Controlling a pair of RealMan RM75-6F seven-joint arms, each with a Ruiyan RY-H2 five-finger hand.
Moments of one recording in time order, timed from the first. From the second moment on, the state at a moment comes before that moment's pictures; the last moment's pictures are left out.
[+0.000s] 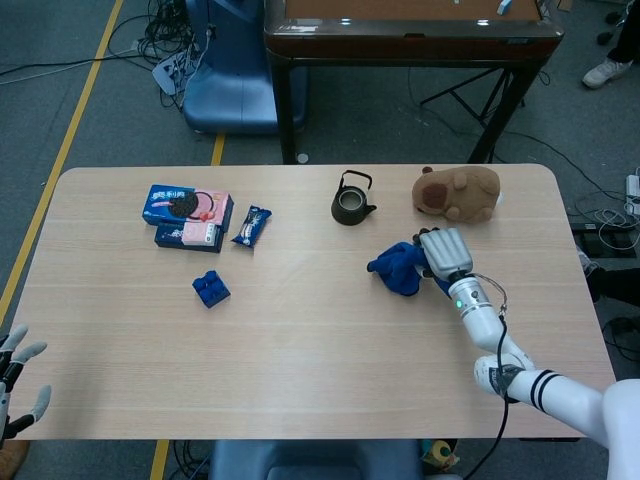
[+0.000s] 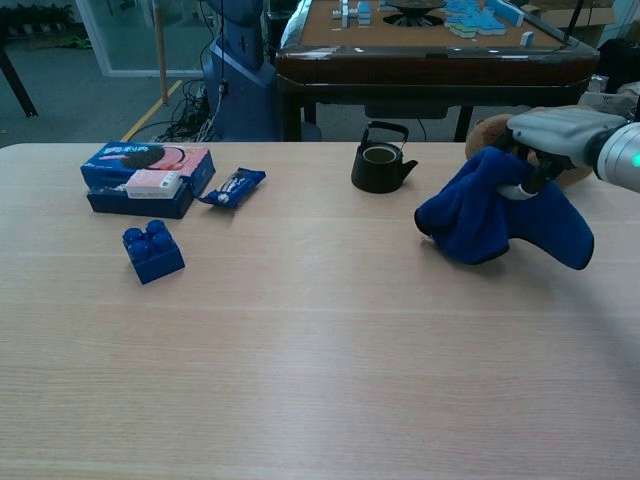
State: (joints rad) left arm 0.07 -1.16 0.00 -1.49 1.59 1.66 -0.16; right arm 0.76 -1.54 0.21 -1.16 -1.02 0.79 -0.34
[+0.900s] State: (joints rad) left arm 0.05 -1.16 0.00 -1.51 1.59 1.63 -0.14; right arm 0.44 -1.23 0.08 -1.60 -1.20 1.22 -0.31
